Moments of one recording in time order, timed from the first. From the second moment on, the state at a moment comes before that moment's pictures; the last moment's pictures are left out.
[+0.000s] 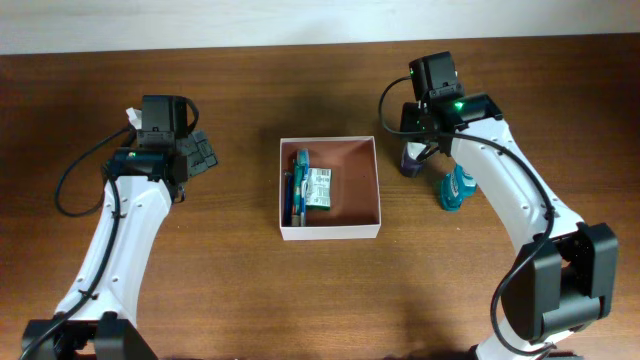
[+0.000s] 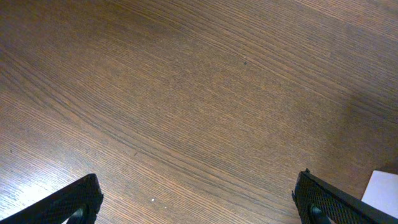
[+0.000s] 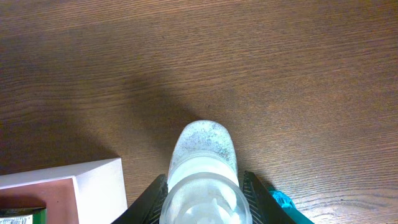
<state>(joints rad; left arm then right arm) -0.05 1.56 1.25 -0.75 -0.30 -0.42 0.22 1.82 1.52 -0.77 0.20 0.34</state>
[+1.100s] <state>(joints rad) -0.05 1.56 1.25 -0.75 -0.30 -0.42 0.23 1.82 1.74 -1.04 0.20 0.30</state>
